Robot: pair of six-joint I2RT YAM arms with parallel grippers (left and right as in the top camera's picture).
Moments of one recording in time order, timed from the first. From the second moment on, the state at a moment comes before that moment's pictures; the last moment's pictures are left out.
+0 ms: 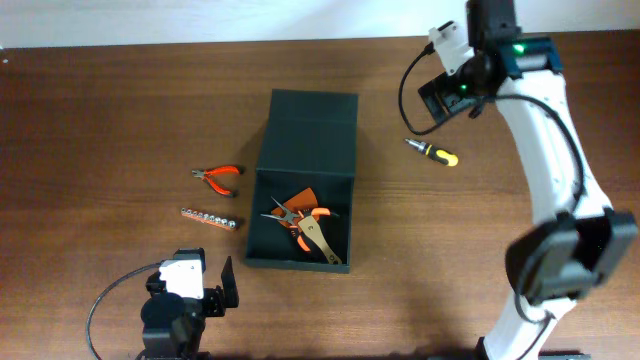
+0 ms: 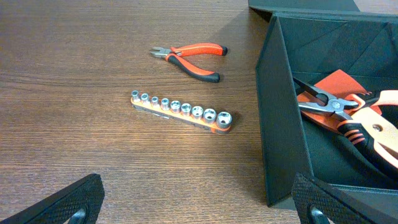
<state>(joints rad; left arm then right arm) 0.00 0.02 0.19 -0.69 0.00 -0.02 0.09 1.99 1.98 -1.10 0.02 -0.45</state>
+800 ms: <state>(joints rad) 0.00 0.02 0.19 -0.69 0.00 -0.02 0.02 2.28 1.98 -1.27 -0.11 -0.52</state>
